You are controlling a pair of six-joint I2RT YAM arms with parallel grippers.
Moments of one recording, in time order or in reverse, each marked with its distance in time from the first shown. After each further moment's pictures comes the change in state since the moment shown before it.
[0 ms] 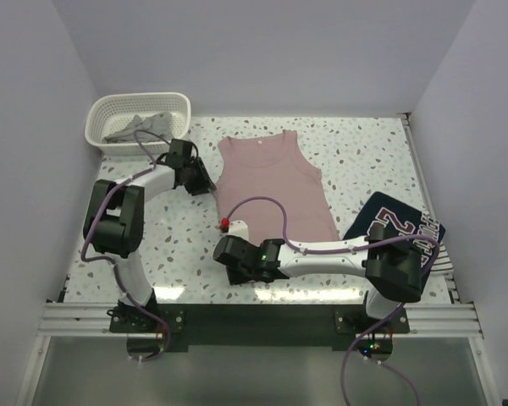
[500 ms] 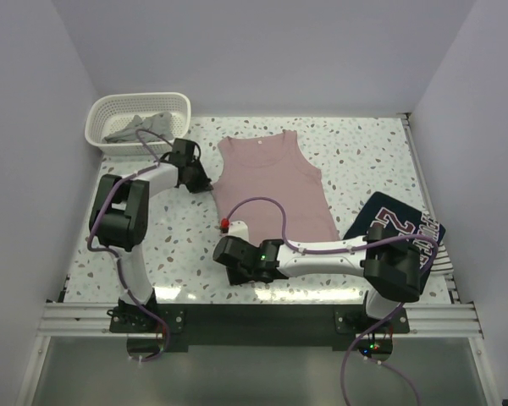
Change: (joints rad) left arm -0.002 0.080 0.046 0.023 -0.061 -0.014; right arm 0.000 0.006 -0.003 -0.002 0.000 0.002
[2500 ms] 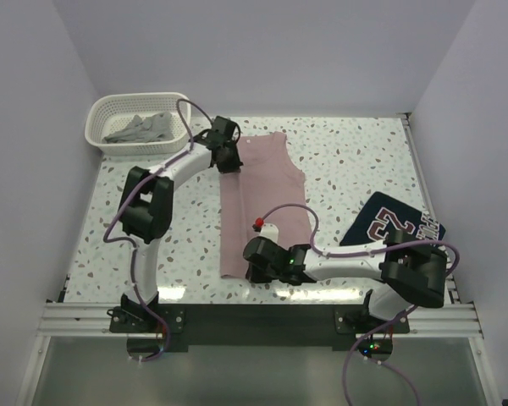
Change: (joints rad) left arm -0.204 0.164 0.455 -0.238 -0.144 0.040; right arm -0.085 -0.155 -0.325 0.239 -0.036 0.159
